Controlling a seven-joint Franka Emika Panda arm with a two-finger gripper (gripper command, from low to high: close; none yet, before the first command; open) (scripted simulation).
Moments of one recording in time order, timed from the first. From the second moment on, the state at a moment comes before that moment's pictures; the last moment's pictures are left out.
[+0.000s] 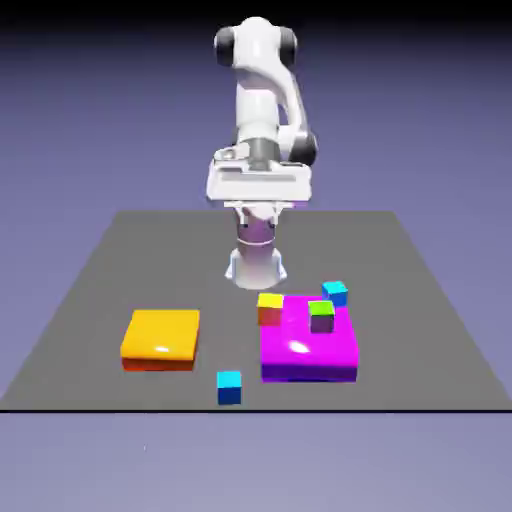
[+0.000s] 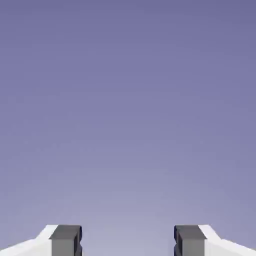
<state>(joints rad) 0.00 -0.53 0.00 -2.78 0.03 3.00 0.77</state>
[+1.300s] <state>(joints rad) -0.33 0.40 0.09 -2.16 0.63 2.20 1.45</state>
